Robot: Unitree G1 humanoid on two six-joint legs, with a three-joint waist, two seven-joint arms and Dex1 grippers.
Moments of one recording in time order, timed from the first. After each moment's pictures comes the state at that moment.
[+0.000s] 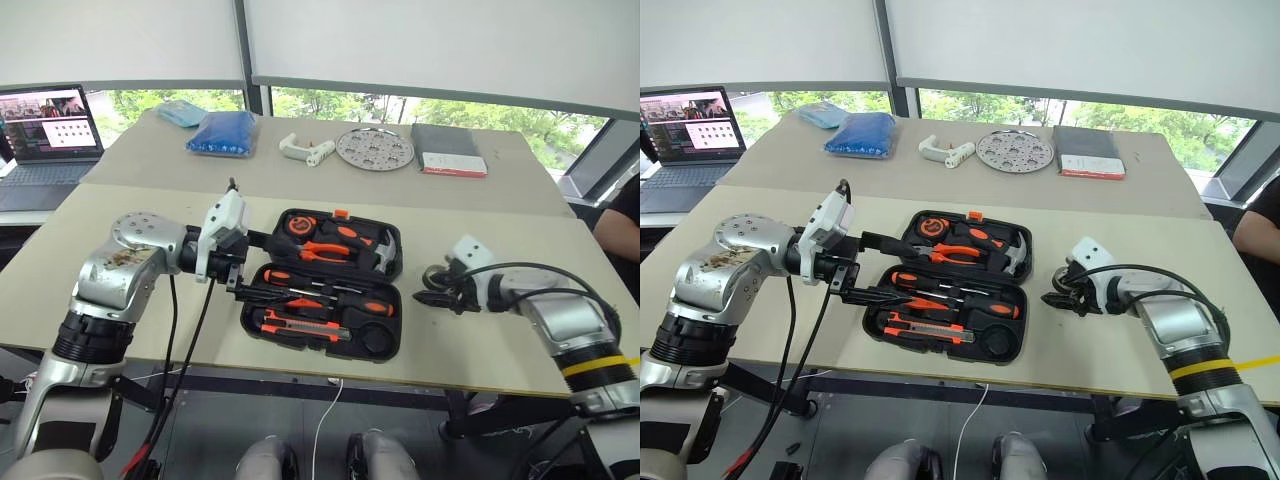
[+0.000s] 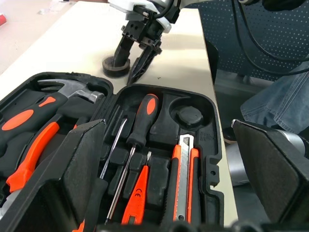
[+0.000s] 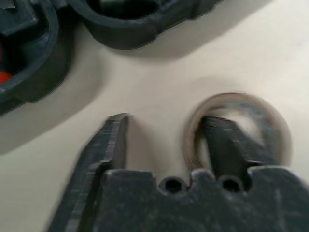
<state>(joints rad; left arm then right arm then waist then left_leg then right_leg) -0.70 0.75 -0.11 -0.03 -0.47 0.51 -1.42 -0.58 -0.77 0.19 0.25 0.20 0.53 0.89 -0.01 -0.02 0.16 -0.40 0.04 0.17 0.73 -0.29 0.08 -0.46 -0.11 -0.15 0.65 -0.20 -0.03</state>
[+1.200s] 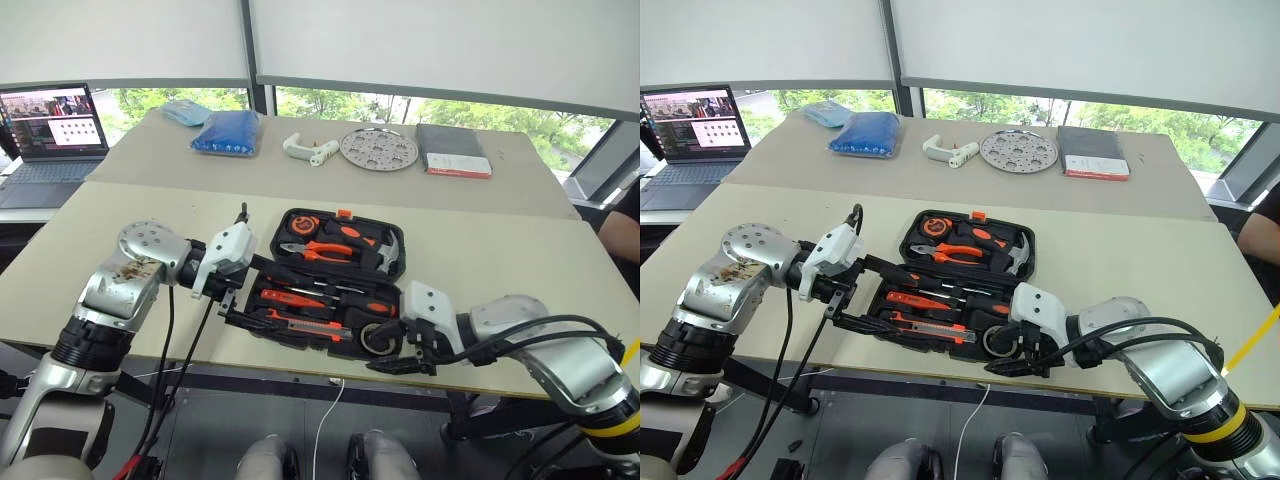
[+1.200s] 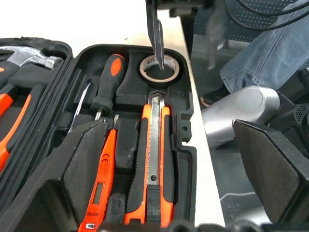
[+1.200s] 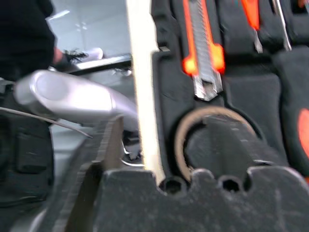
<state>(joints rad) -0.66 0.78 -0.18 0.01 -0.38 0.39 -1.51 -0.36 -0.89 0.20 -0.55 0.50 0.83 1.04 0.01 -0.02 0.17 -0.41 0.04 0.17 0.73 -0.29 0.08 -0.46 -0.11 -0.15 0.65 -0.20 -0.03</state>
